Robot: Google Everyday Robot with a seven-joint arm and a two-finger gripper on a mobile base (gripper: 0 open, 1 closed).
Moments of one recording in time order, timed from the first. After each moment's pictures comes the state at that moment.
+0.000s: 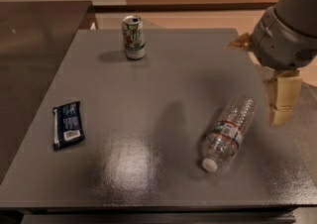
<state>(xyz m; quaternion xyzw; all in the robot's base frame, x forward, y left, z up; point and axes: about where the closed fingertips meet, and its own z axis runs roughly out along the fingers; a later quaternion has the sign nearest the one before) 0.439 -0.179 0.935 -0.76 0.64 0.00 0.12</state>
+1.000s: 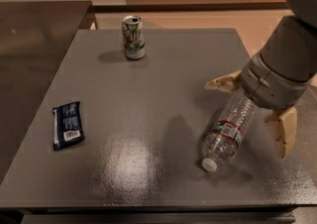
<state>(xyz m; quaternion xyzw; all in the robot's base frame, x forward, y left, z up) 0.401 -0.170 0.879 -0.88 0.47 0.02 0.09</state>
